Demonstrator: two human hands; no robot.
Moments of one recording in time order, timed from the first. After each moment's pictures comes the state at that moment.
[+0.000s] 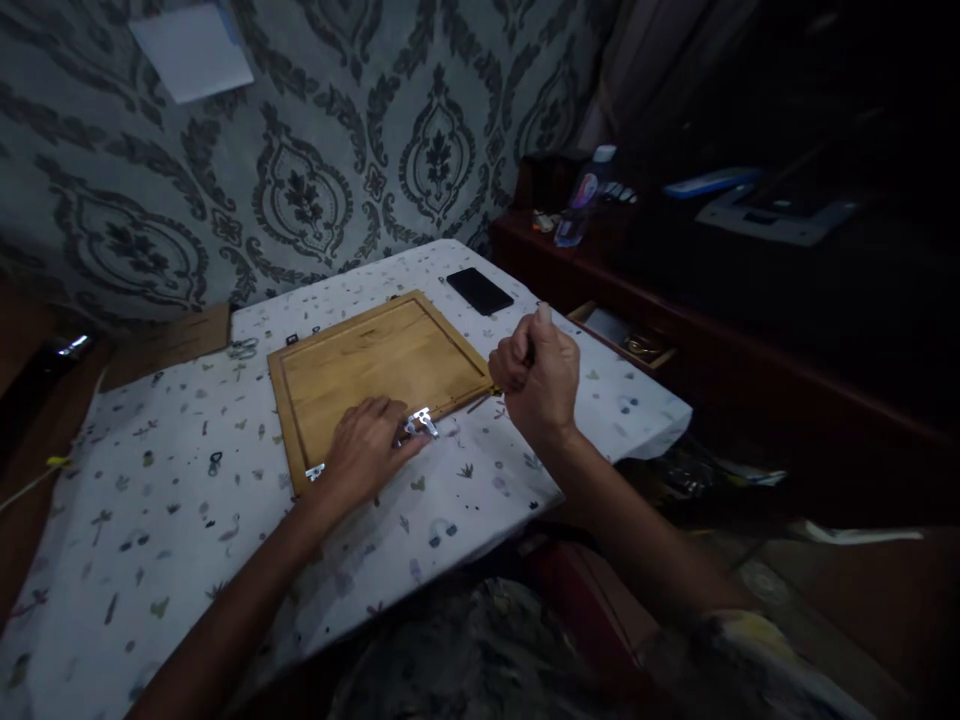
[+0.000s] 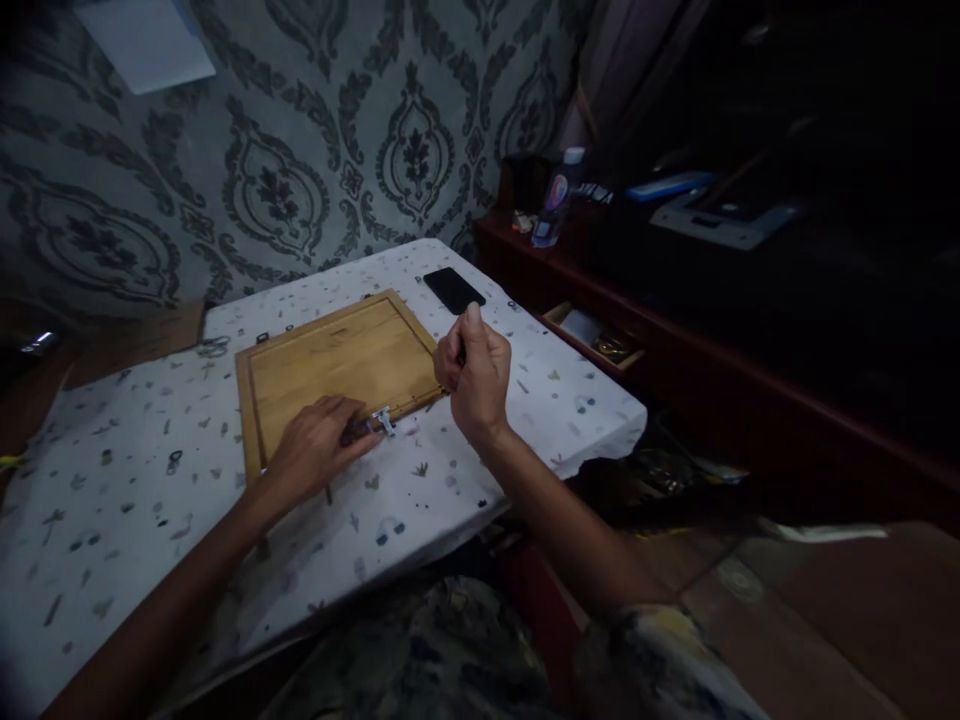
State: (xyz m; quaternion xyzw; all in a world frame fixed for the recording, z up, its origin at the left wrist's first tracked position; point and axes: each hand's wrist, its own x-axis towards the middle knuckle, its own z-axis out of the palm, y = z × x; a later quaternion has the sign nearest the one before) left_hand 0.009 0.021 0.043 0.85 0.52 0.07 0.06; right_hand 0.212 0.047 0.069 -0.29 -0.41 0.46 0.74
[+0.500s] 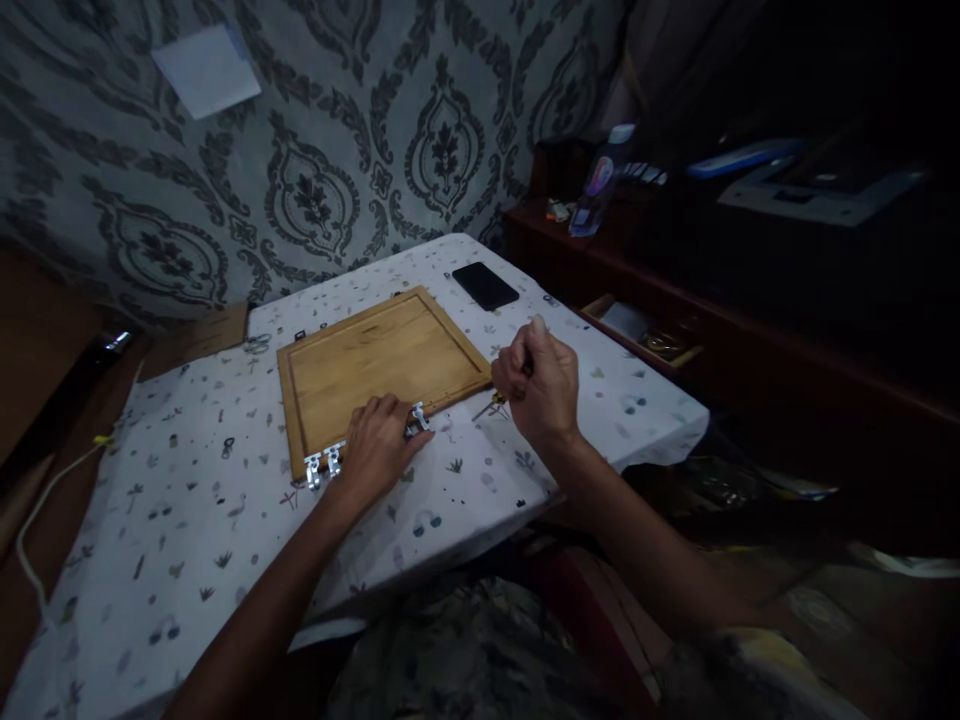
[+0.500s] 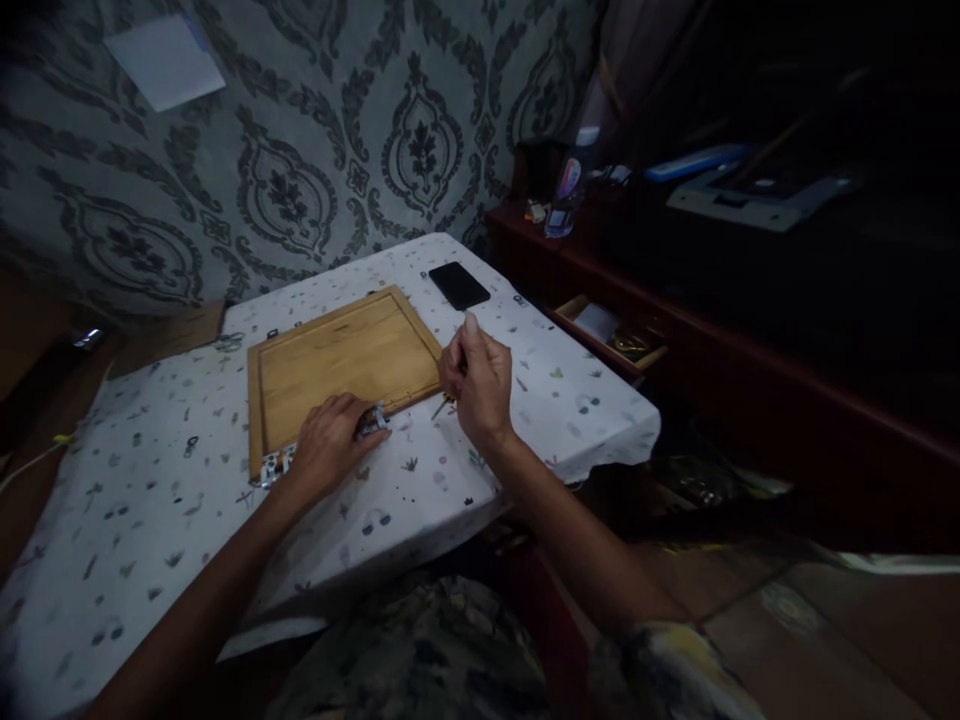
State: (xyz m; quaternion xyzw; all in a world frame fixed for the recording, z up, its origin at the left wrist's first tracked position) left_hand 0.038 0.011 0.020 0.82 0.57 0.06 0.01; right_hand 0.235 0.039 0.051 -0.29 -0.39 0.50 0.72
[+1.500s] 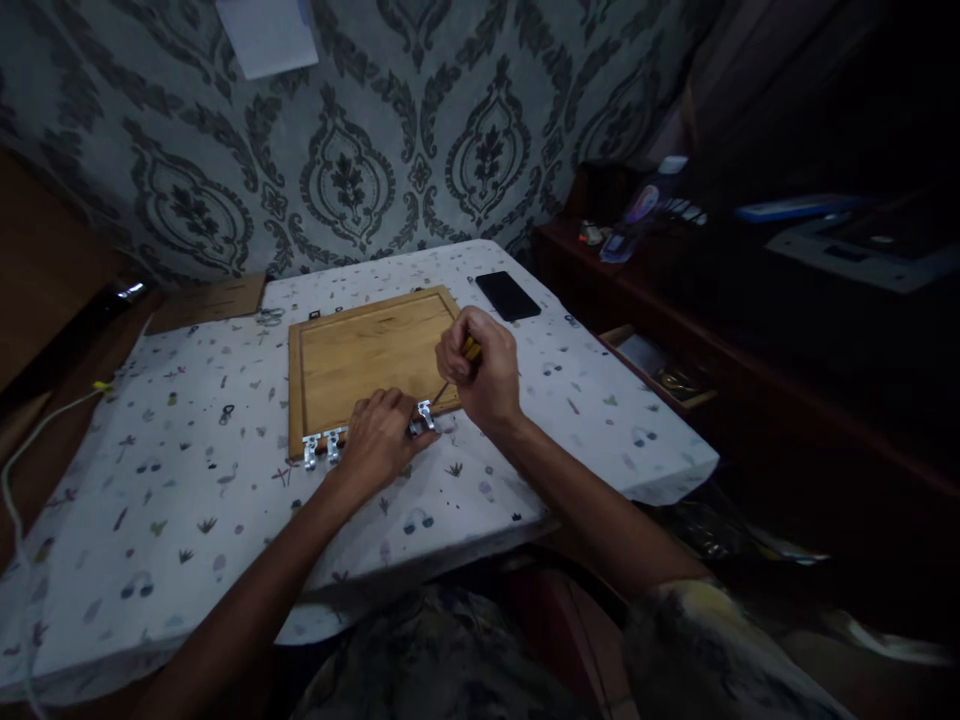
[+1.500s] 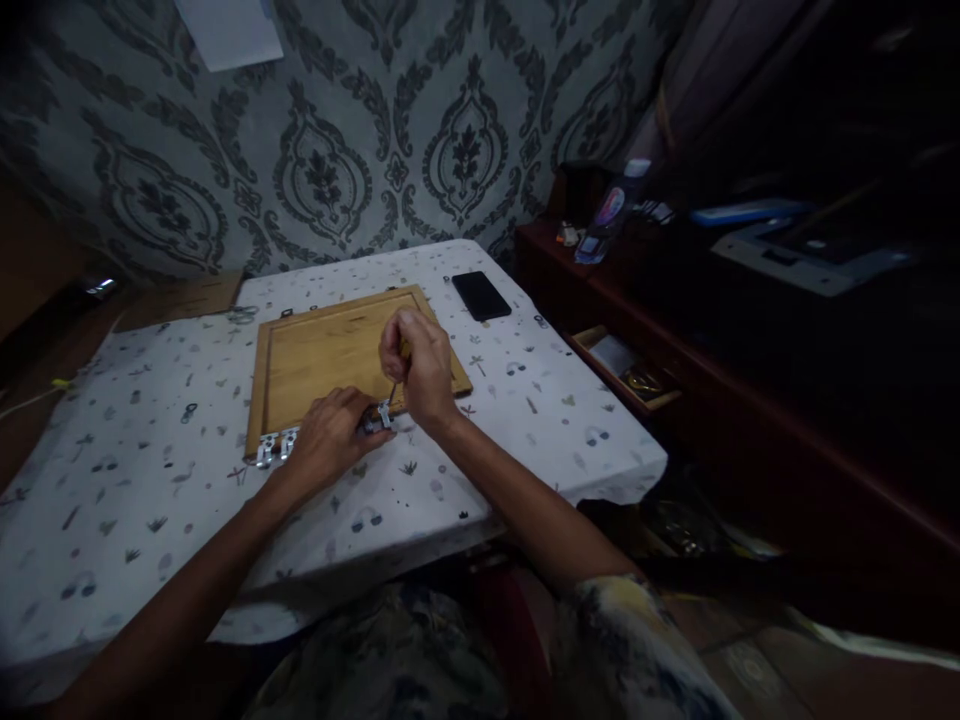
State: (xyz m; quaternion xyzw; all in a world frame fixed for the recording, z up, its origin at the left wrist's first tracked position) left_hand 0.041 0.003 0.024 0.79 0.60 0.09 0.03; right_hand 0.179 0.060 0.067 -0.18 -0.46 0.59 0.64
